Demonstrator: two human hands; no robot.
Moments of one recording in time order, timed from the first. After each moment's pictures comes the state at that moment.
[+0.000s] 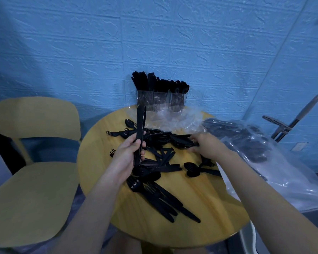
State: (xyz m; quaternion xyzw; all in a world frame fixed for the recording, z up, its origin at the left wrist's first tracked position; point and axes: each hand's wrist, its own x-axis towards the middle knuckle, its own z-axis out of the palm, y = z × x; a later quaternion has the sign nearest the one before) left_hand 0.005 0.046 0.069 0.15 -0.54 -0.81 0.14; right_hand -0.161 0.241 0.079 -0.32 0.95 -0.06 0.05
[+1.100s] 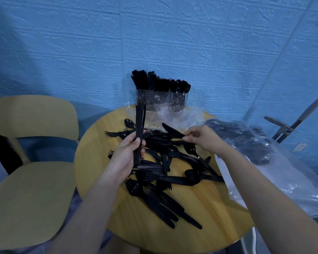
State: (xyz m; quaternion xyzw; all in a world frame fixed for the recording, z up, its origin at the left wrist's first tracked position) left_hand -0.005 0.041 0.068 0.15 -0.55 -0.81 0.14; right_hand -0.165 0.228 0.093 -0.31 0.88 -0.35 0.11
